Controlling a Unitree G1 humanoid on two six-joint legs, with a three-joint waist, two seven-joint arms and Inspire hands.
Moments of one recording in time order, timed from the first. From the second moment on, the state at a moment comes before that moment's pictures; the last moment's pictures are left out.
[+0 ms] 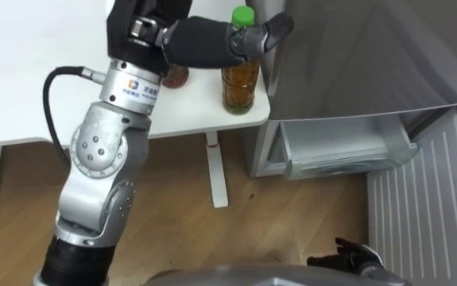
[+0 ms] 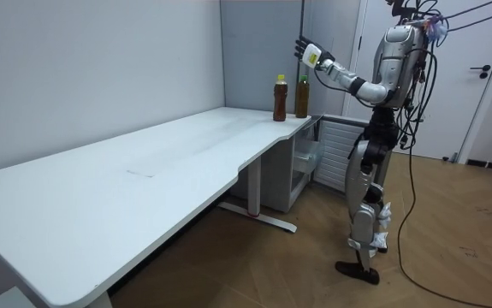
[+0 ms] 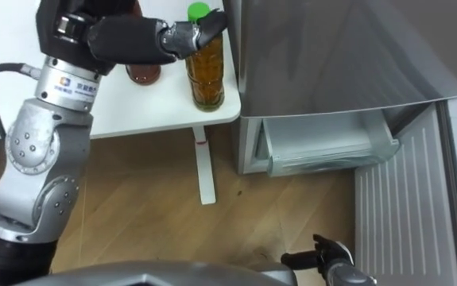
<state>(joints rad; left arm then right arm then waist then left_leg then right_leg) -0.01 0.19 -0.22 -0.45 -0.27 -0.09 -0.08 0.01 -0.23 0.10 1.35 0.09 -0.11 0.07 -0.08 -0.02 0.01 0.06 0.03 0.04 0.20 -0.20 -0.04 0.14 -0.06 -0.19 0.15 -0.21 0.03</state>
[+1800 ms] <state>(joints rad) 0.07 0.22 -0.29 -0.25 -0.27 -0.08 -0.13 0.00 -0.23 0.13 1.36 0.08 -0.11 0.07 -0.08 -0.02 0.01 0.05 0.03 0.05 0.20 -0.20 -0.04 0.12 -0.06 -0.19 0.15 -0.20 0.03</state>
